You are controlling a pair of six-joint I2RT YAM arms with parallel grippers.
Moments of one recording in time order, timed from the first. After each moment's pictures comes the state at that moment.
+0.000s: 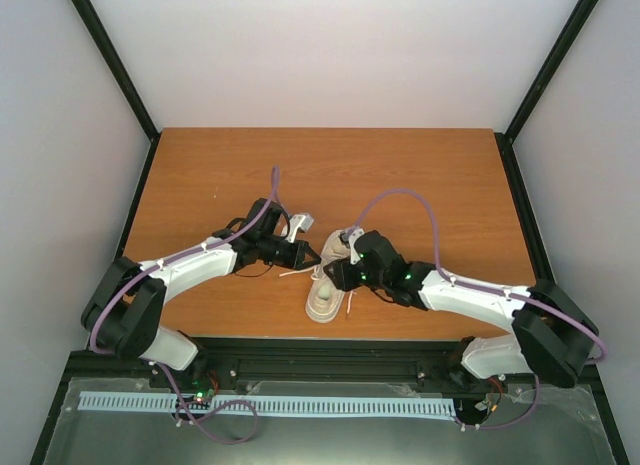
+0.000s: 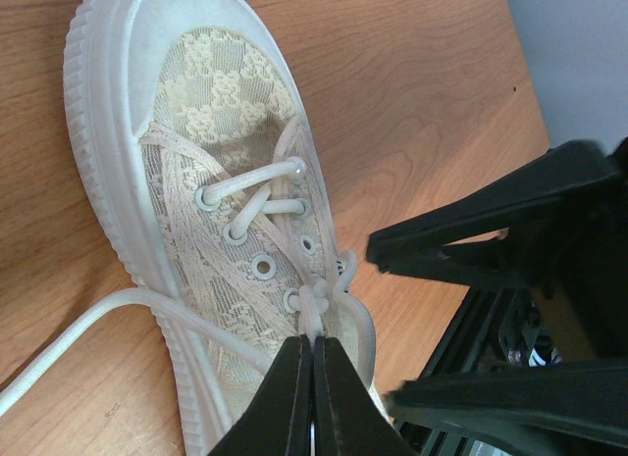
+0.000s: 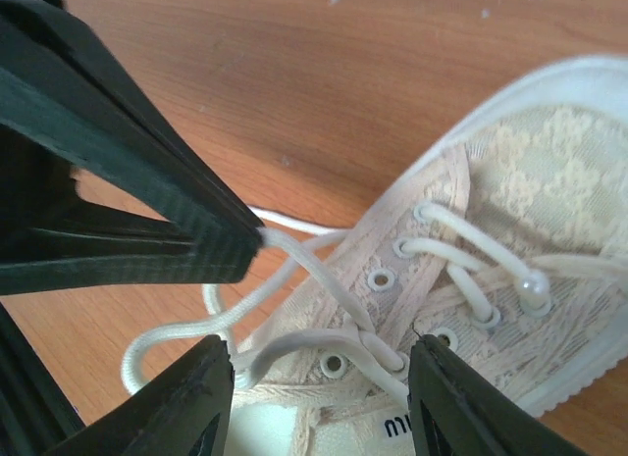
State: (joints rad) left arm -0.59 1.46 0.80 -0.19 0.62 -0.42; right arm 0.87 1.33 0.64 -0.01 -0.09 0.50
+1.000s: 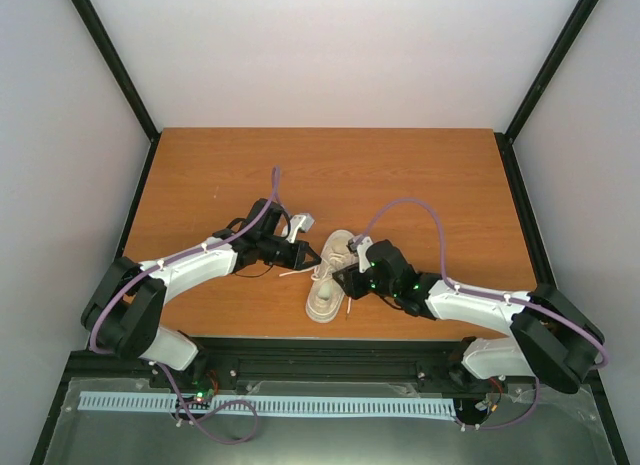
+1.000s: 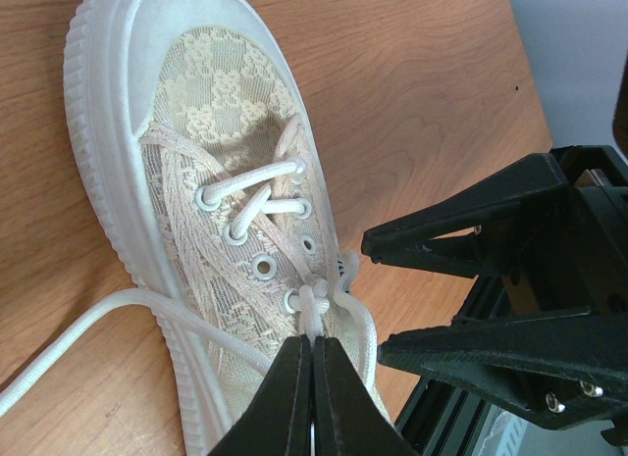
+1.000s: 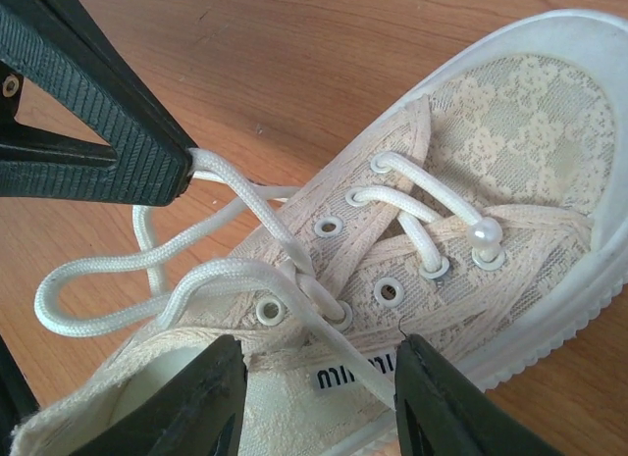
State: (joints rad) left arm -0.59 1.46 0.80 -0.19 0.62 -0.42; right arm 0.82 1.28 0.49 0.12 -0.12 0.42
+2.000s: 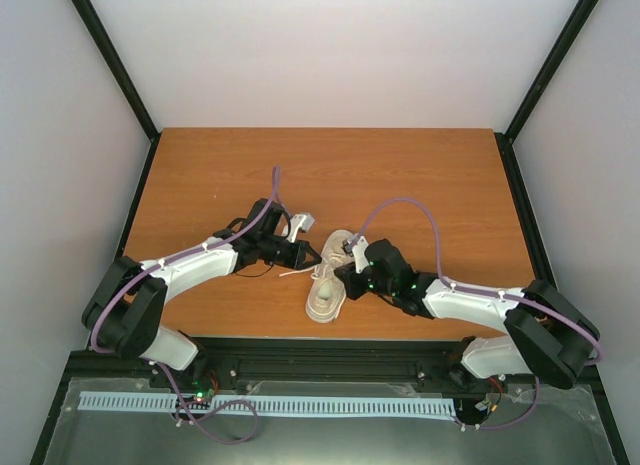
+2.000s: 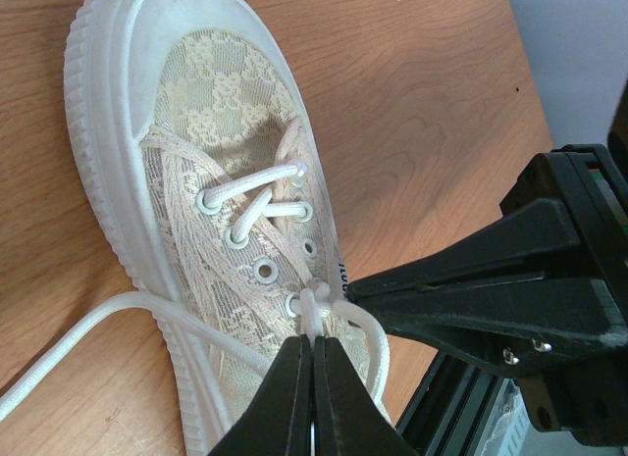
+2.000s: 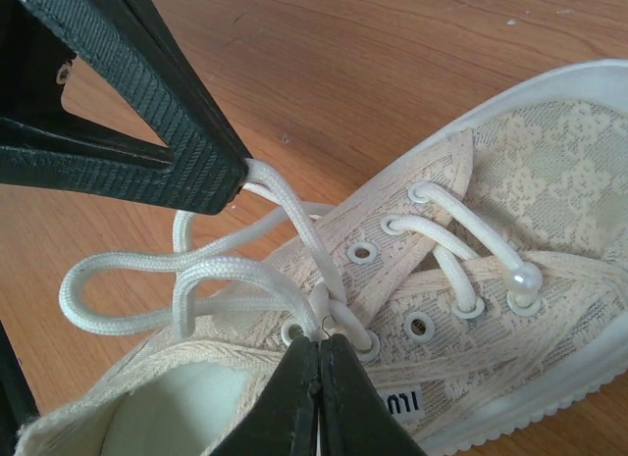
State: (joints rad) left arm -0.59 1.46 0.80 -0.18 0.62 -0.42; right arm 0.82 1.31 0.49 0.19 -0.16 0.31
